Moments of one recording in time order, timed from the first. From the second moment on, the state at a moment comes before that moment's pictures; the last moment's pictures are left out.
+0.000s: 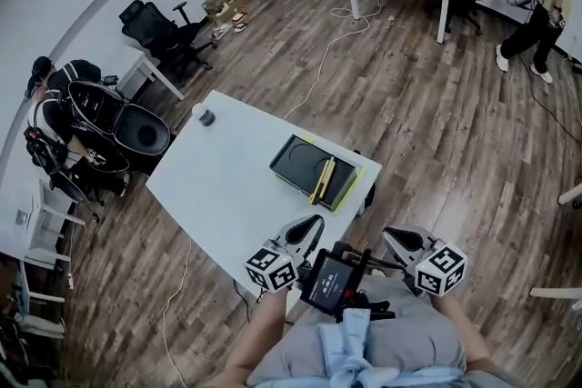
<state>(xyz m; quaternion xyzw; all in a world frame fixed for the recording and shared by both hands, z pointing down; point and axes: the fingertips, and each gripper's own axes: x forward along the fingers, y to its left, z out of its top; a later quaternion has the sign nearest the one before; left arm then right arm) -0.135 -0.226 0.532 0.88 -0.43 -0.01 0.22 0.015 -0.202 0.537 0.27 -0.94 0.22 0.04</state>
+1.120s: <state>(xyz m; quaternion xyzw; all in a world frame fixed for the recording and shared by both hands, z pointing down) -0.154 -0.318 0.570 0.85 -0.47 0.18 0.17 0.047 -0.208 0.554 0.32 -0.91 0.25 0.03</state>
